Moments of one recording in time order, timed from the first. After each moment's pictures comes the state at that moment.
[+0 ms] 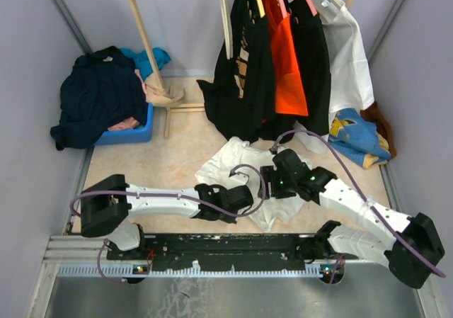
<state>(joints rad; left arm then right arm) -1.32 1.59 0.93 -0.45 -0.30 -0.81 0.73 0.99 0.65 -0.61 -0.04 0.58</state>
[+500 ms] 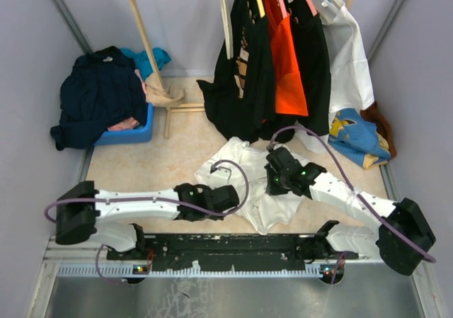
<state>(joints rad) -1.32 1.43 0.85 -0.58 -0.43 -0.91 0.73 1.13 0.65 -0.55 0.07 0.55</state>
